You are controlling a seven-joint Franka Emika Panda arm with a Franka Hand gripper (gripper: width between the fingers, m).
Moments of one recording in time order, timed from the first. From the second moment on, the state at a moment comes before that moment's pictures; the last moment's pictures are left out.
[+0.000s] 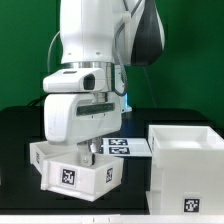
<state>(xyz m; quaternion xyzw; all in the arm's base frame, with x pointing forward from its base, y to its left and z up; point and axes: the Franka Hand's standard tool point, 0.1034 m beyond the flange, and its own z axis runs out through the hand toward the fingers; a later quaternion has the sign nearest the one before) 0.525 -0.052 0.042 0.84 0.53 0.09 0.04</state>
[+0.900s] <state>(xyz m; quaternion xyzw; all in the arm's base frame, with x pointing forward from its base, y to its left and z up) 0.527 -0.036 0.039 0.79 0.61 0.02 0.00</state>
